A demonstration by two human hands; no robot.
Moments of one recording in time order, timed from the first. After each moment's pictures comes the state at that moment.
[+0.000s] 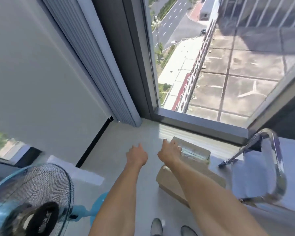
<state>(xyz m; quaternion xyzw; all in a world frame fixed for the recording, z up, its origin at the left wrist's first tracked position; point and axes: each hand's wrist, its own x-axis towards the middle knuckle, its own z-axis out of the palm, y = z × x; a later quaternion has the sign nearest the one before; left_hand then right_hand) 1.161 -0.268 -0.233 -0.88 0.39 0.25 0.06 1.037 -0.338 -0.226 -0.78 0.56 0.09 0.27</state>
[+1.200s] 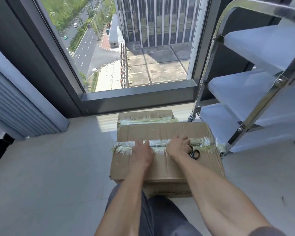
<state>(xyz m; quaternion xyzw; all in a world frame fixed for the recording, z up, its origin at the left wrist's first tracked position) 1.049 -0.325 -0.838 -0.70 0.69 0.17 -0.08 0.911 -0.347 -0.829 -0.49 0.85 0.04 0.19</state>
